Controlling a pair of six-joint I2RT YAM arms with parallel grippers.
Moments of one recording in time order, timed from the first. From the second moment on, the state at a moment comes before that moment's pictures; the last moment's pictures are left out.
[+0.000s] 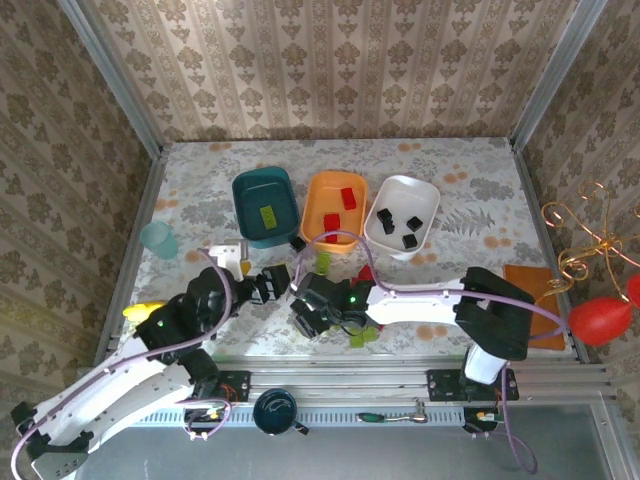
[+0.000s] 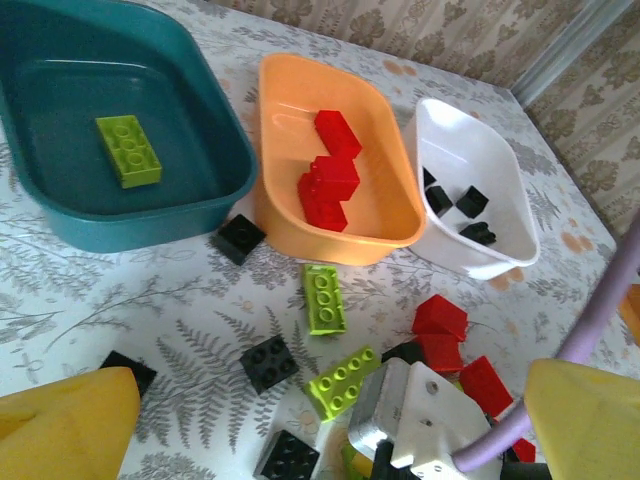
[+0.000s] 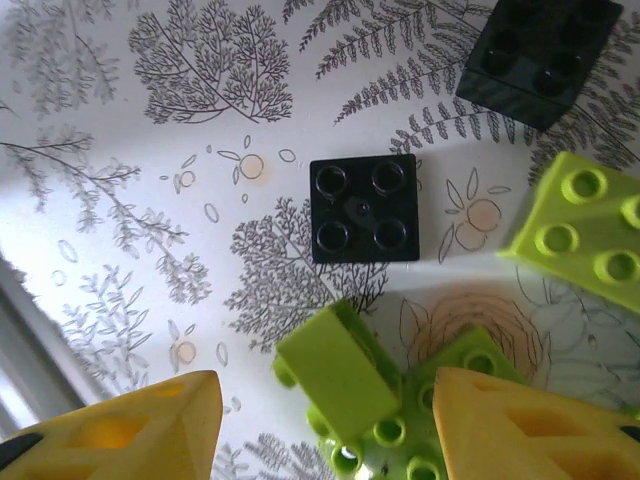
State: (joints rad) left arm -0.92 0.51 0.61 -0.54 -0.31 -0.64; right arm 1.12 1.74 1.01 -0.29 0.06 0.34
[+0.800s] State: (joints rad) left arm -0.92 0.49 0.61 -0.62 -0.35 -0.64; right arm 1.14 1.78 1.01 -0.30 0.07 0.24
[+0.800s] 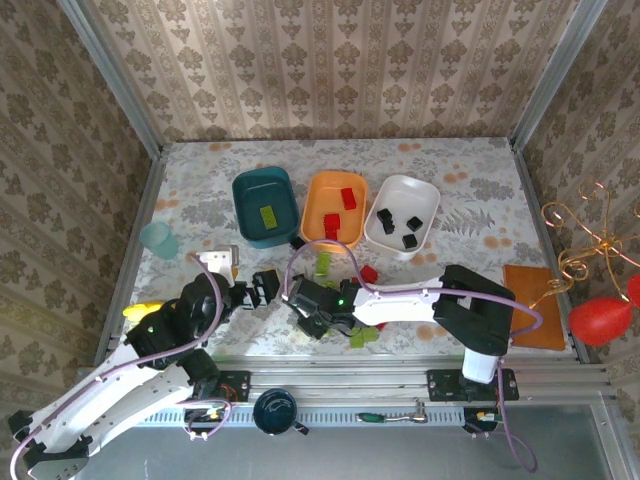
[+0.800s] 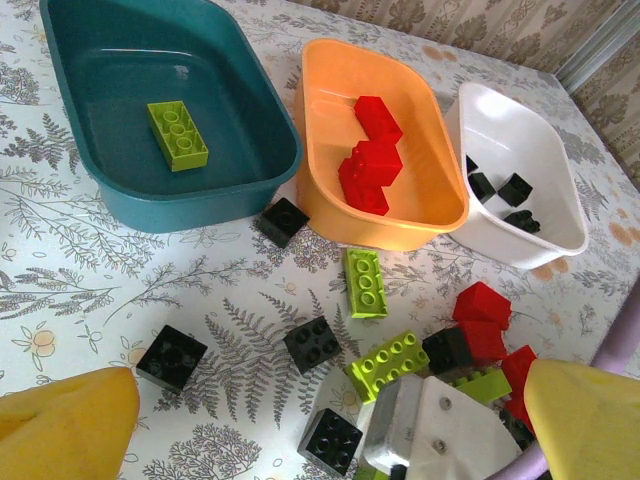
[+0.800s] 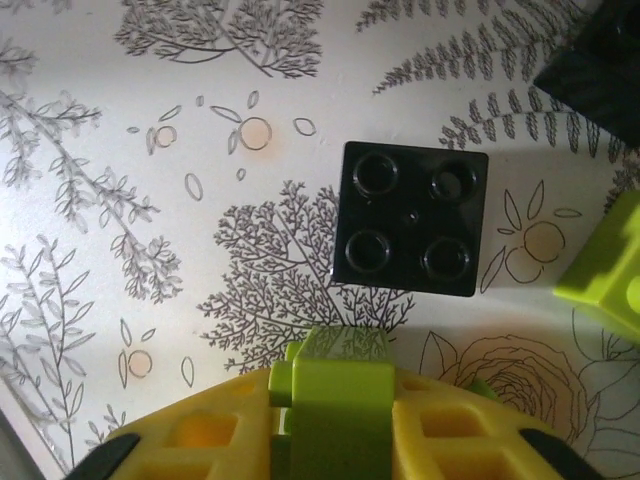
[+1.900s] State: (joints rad) left arm -0.91 0.46 0.57 -0.63 -0.35 -0.68; right arm 0.76 2.25 1.90 -0.35 -0.10 0.42
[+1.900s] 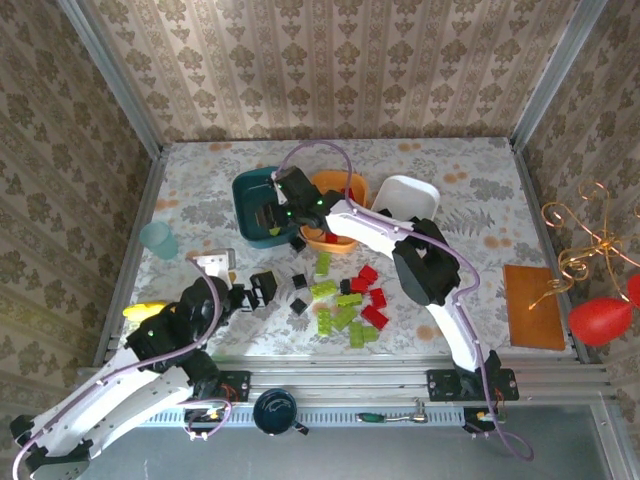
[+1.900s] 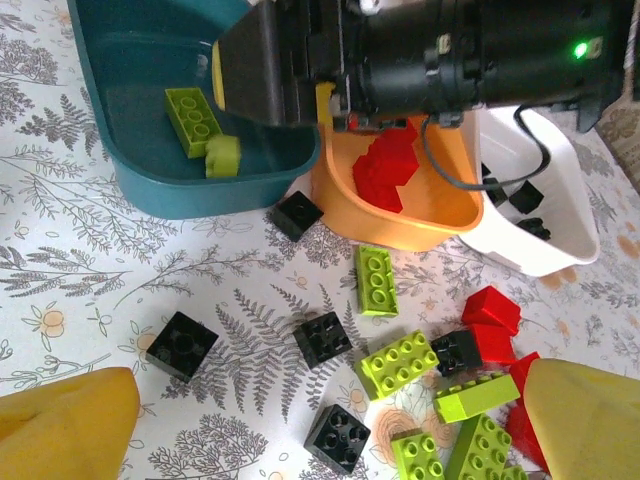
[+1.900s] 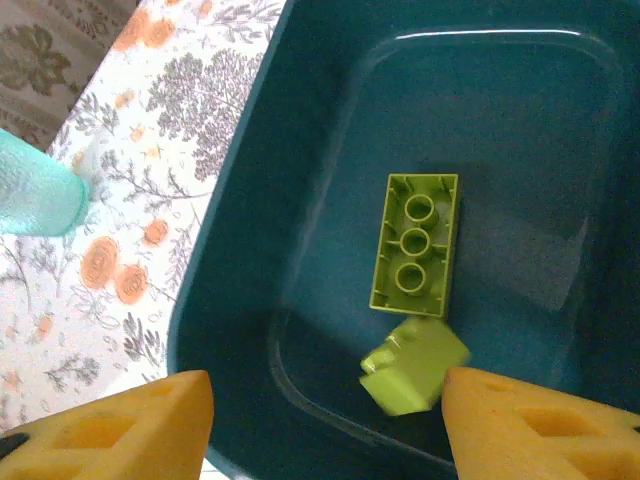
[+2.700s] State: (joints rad) left arm -0.84 1.30 0.61 -0.34 -0.13 -0.60; right arm 0.78 1.40 0.84 -0.14 -0.02 0.51
